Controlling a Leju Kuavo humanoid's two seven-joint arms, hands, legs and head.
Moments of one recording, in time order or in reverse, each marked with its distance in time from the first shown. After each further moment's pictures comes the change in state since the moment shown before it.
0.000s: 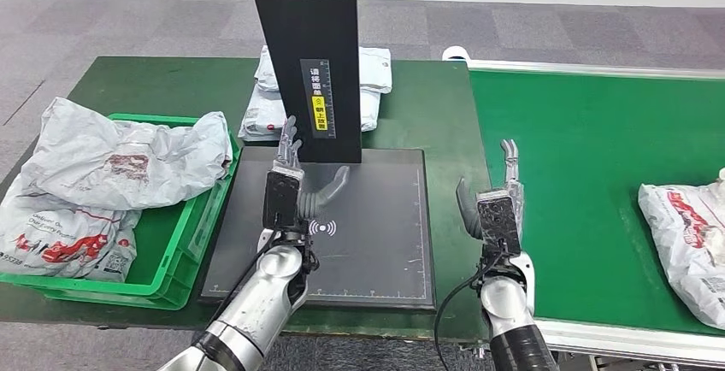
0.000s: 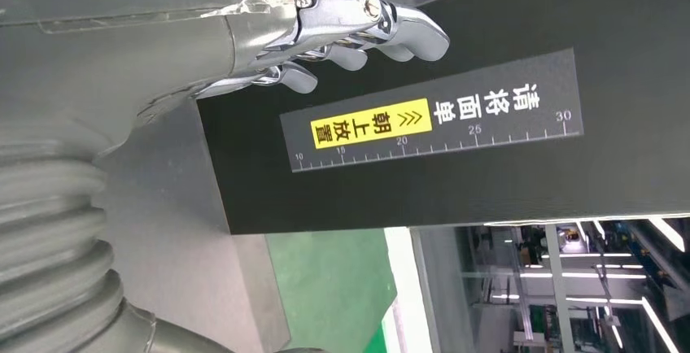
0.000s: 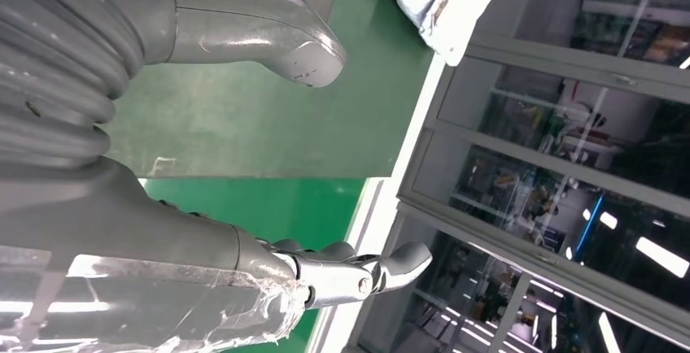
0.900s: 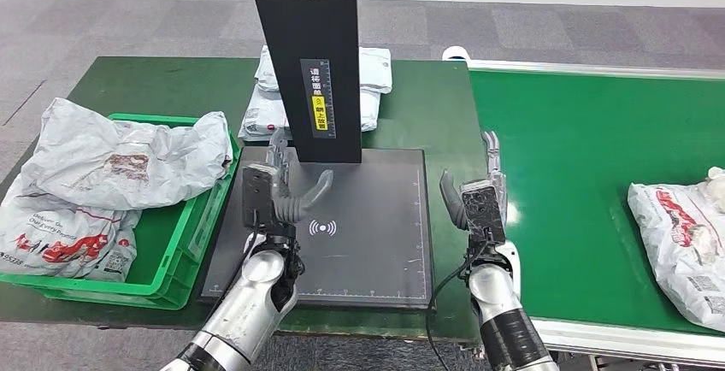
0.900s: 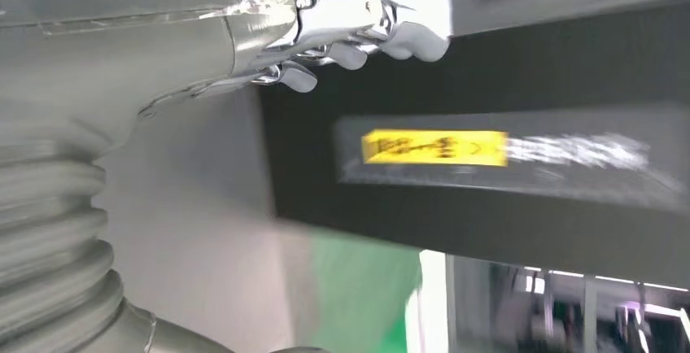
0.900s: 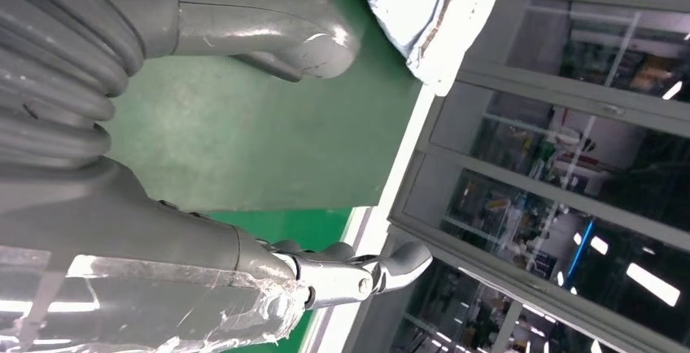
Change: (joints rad) left arm 0.059 0.050 0.022 -0.097 0.160 -0.131 0.131; right arm -0.091 0.000 0.061 0.135 -0.061 -0.011 -0.043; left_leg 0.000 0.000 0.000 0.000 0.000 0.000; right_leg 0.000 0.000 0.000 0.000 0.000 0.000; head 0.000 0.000
